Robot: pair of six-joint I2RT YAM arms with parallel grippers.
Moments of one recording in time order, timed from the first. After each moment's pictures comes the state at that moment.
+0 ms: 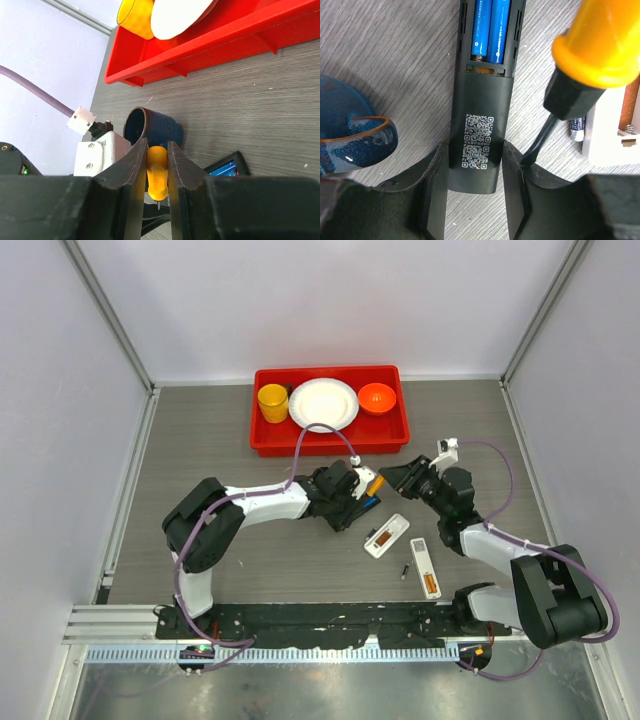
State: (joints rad) left arm -0.90 1.89 1.17 -0.27 0.04 -0.11; right arm 0.26 1.24 0.35 0.73 -0.32 0.84
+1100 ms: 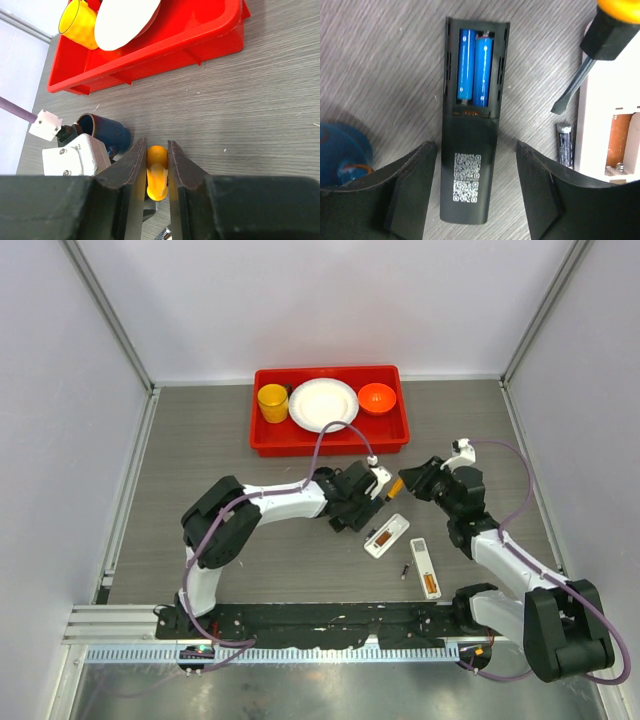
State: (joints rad) left arm -0.96 1.98 1.31 -0.31 -0.07 -0.08; right arm 0.21 1.06 0.38 0.40 -0.18 0.64
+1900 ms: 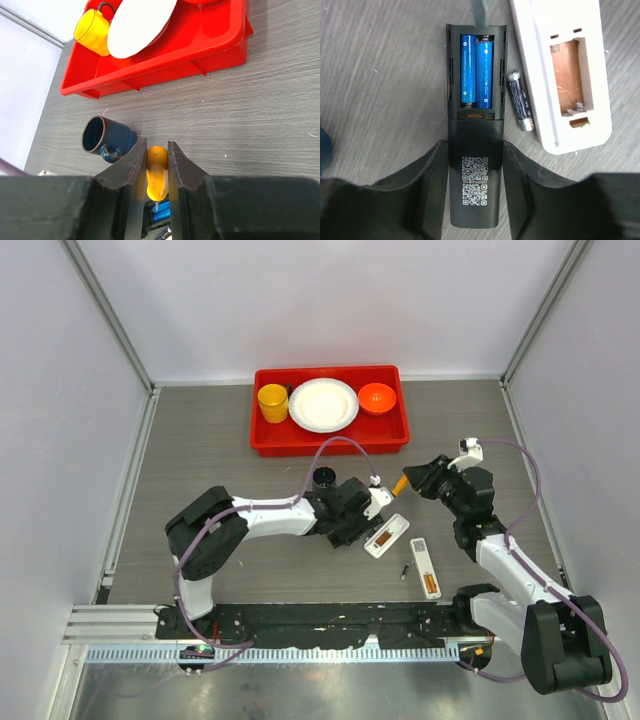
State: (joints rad) left arm -1.01 1.88 1.14 -0.19 0.01 0.03; right arm 0.13 0.99 0.38 0.38 -0.26 0.62
